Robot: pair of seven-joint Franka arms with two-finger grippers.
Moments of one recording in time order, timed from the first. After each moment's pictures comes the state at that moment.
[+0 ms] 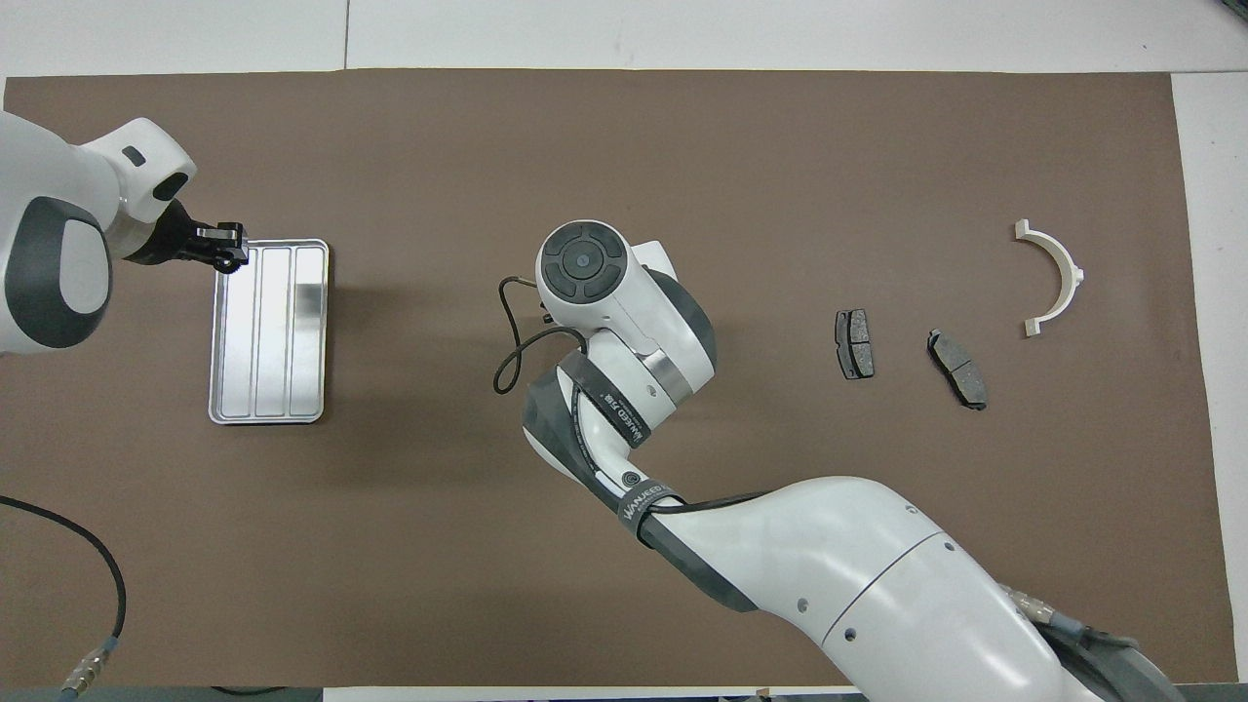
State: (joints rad) left arm 0.03 0.32 -0.03 -1.72 -0.02 2.10 0.09; right arm 0.54 0.71 0.12 -1.39 -0.10 2.12 1.10
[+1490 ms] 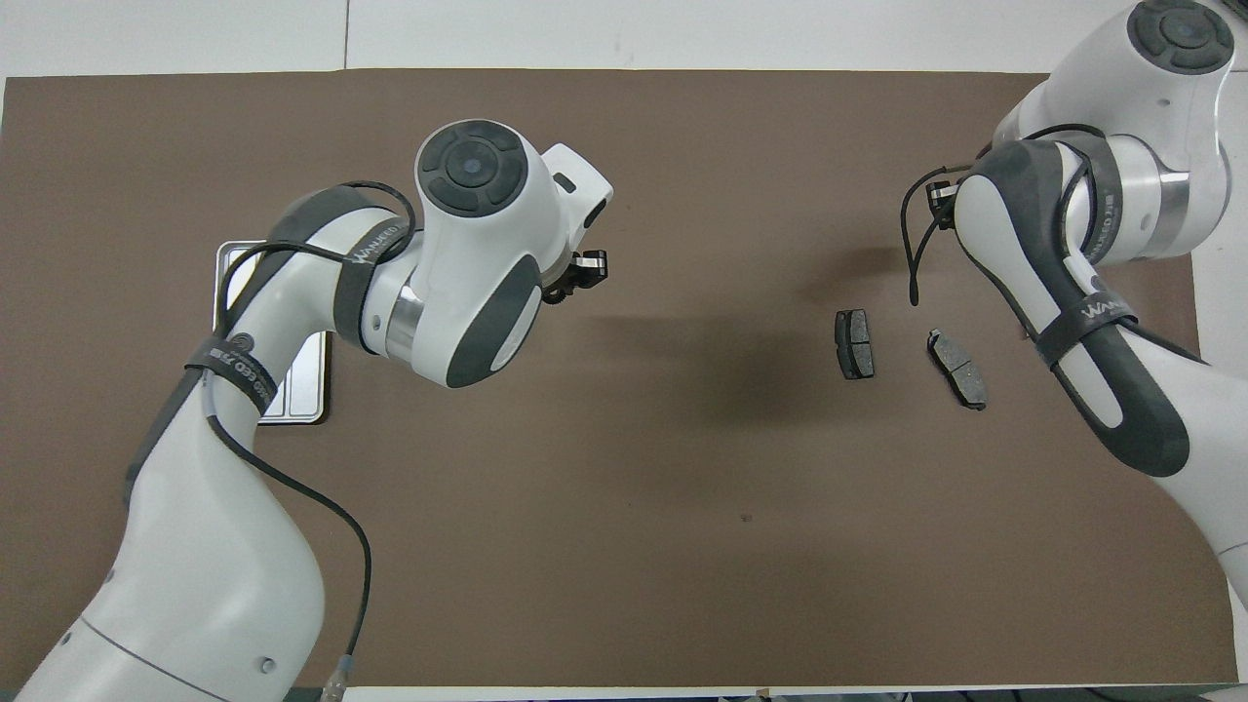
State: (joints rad) left arm -0.54 0.48 -0.05 -1.50 -0.01 2.01 -0.53; right arm -0.08 0.56 0.11 -1.45 -0.10 1.96 -0.01
